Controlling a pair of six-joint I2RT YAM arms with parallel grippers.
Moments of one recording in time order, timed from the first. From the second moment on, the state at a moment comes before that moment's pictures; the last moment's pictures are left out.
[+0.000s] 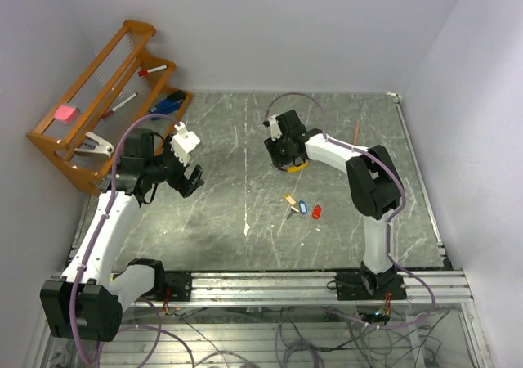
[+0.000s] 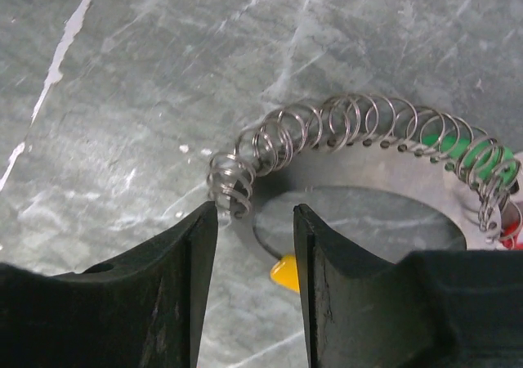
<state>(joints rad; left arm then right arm) -0.10 1.03 0.90 -0.58 0.59 0.56 0.53 2.04 1.43 -0.35 -0.05 -0.07</state>
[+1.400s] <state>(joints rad) -0.10 1.08 0.92 -0.49 0.56 0.49 0.54 1.94 1.44 -0.31 -0.14 -0.06</state>
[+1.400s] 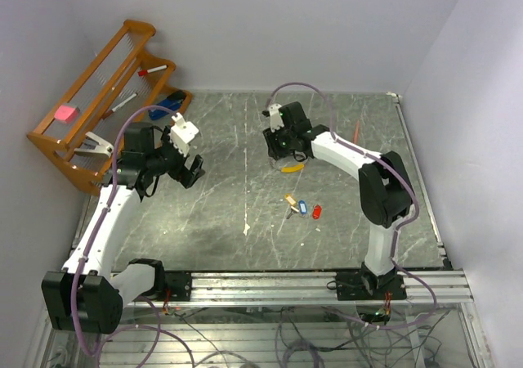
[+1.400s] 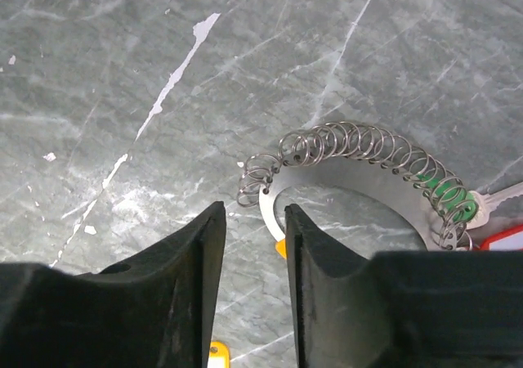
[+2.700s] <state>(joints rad) -0.10 1.06 0.91 -0.43 0.56 0.45 0.64 2.14 1.58 -0.45 0.19 -0.02</state>
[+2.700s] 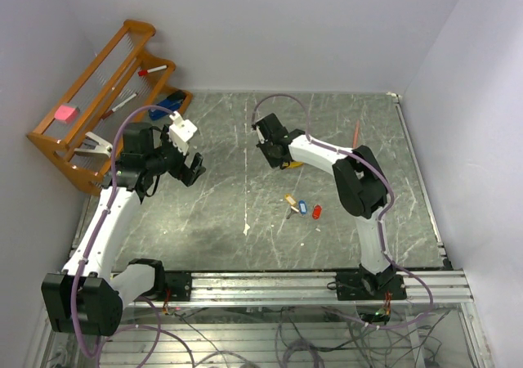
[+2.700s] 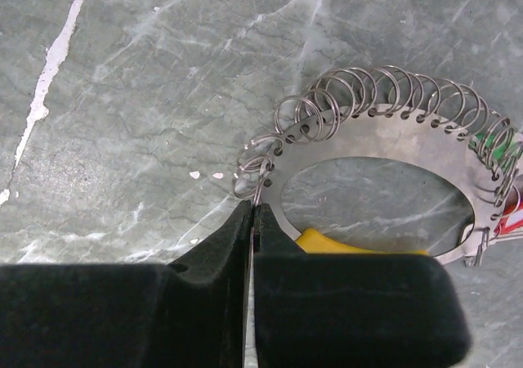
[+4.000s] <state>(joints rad) -0.40 1.54 1.54 -0.50 0.61 0.09 0.51 1.67 1.79 -0.50 -0.23 -0.04</state>
